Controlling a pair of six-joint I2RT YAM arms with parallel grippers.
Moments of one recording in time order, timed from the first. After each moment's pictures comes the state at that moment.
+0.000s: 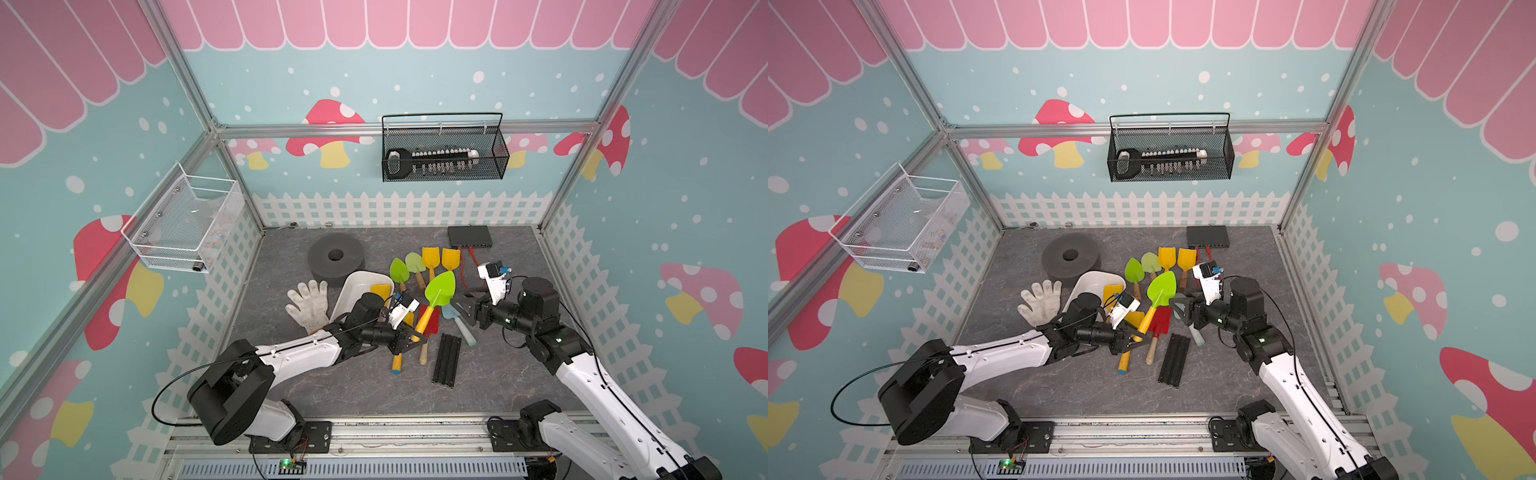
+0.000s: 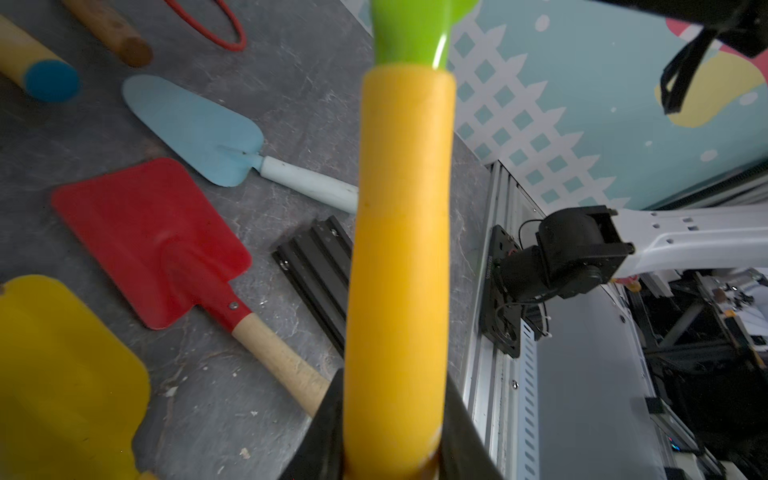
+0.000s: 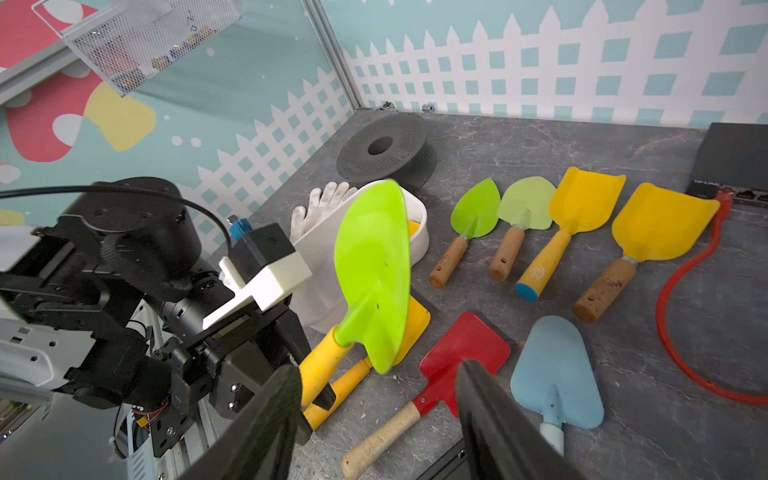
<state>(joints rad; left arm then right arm) -0.73 1.42 0.66 0.24 0.63 -0.34 0.32 0.88 0.72 -0.24 -0.54 0.20</state>
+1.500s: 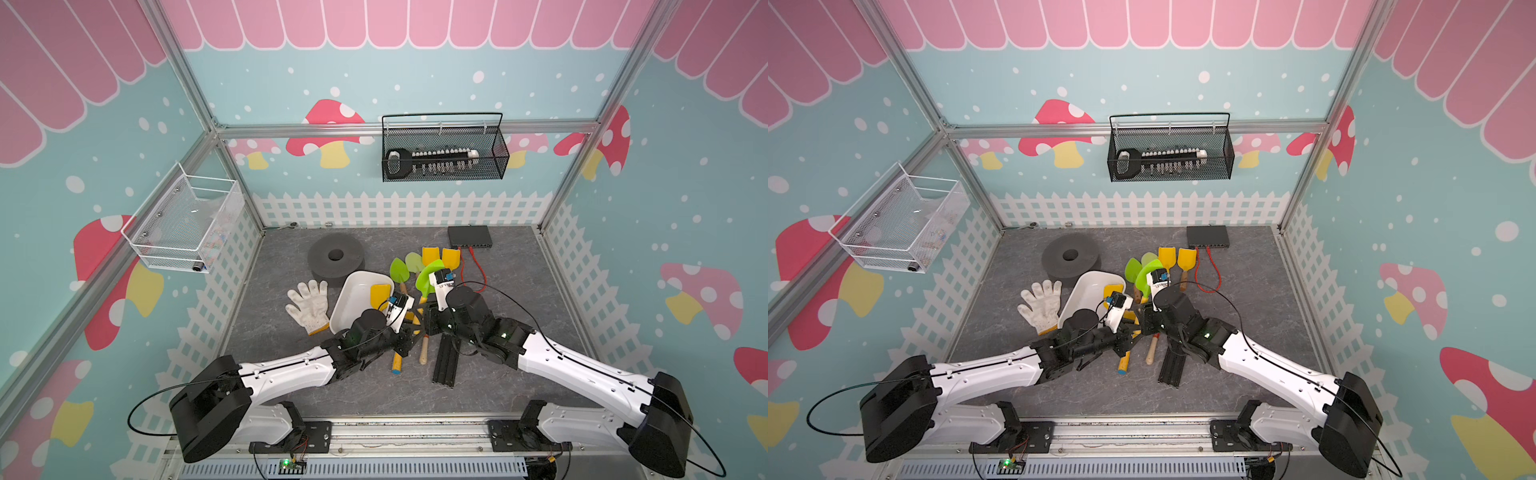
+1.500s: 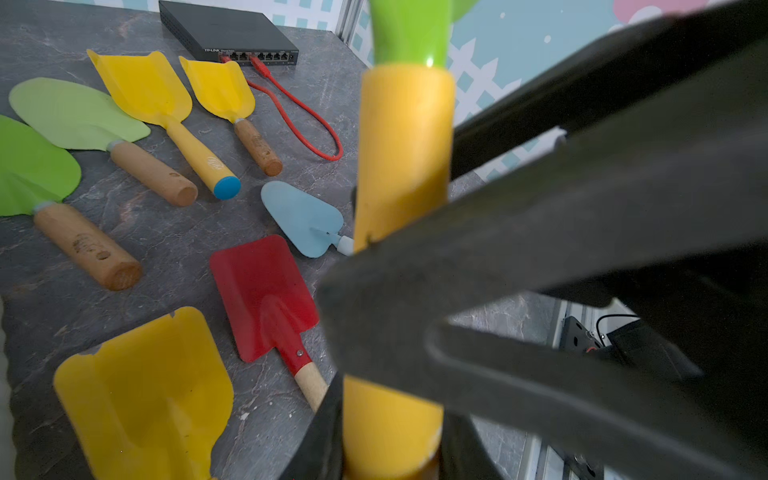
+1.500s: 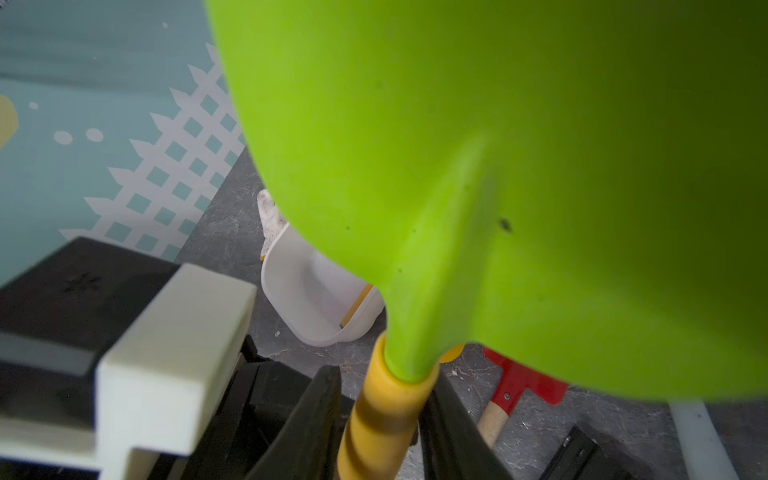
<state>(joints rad) -0.89 1.31 0.59 0.36 0.17 -0.41 0.88 1.18 0.88 -0.25 0.12 0.55</state>
